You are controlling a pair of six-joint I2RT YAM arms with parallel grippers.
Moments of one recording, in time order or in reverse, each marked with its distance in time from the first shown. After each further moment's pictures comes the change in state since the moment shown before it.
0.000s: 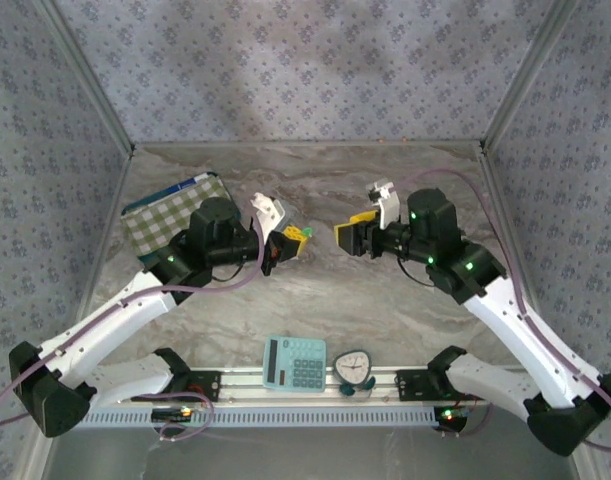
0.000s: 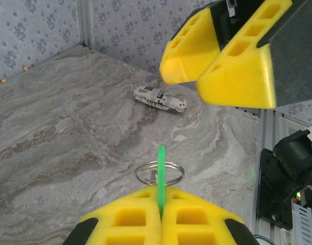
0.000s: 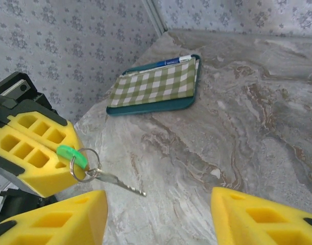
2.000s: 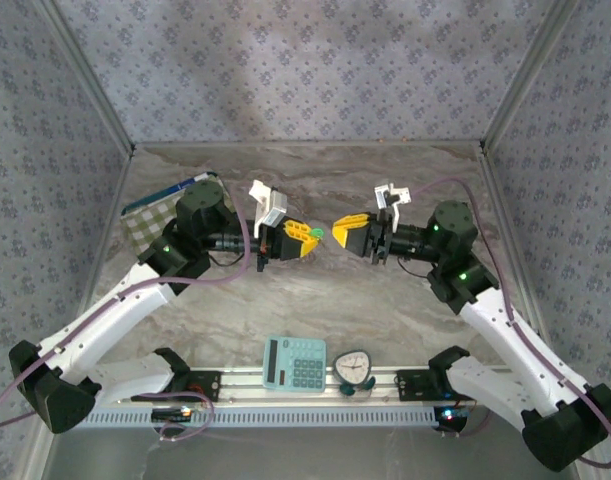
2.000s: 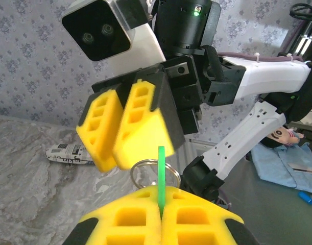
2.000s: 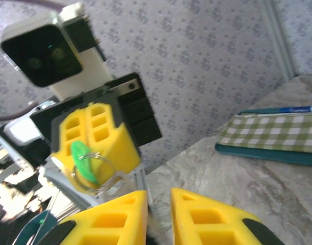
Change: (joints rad) left arm 0.036 0.035 0.101 0.161 0.431 -0.079; right arm -0.097 -0.046 -0.212 0.605 -0.552 0.249
